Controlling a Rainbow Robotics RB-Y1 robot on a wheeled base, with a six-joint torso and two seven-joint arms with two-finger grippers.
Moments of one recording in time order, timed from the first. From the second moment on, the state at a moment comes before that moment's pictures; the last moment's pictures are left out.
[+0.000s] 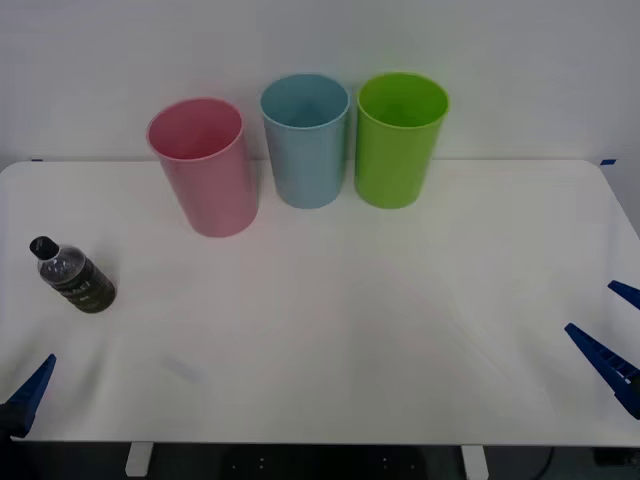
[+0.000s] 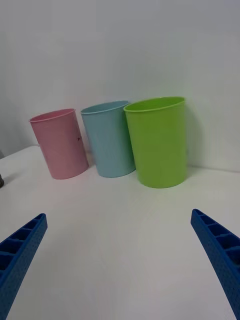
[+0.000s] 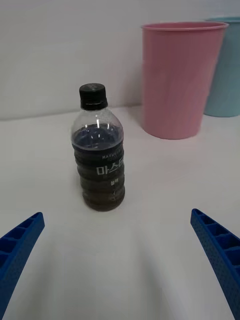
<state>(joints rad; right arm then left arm) 0.35 -0.40 -0.52 -1.66 0.96 -1.22 0.00 0.53 0.38 0.44 -1.64 -0.91 -0.74 -0.26</state>
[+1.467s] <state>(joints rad) 0.35 -0.40 -0.52 -1.66 0.96 -1.22 0.00 0.16 0.38 0.38 -1.28 -0.92 -0.65 -0.28</state>
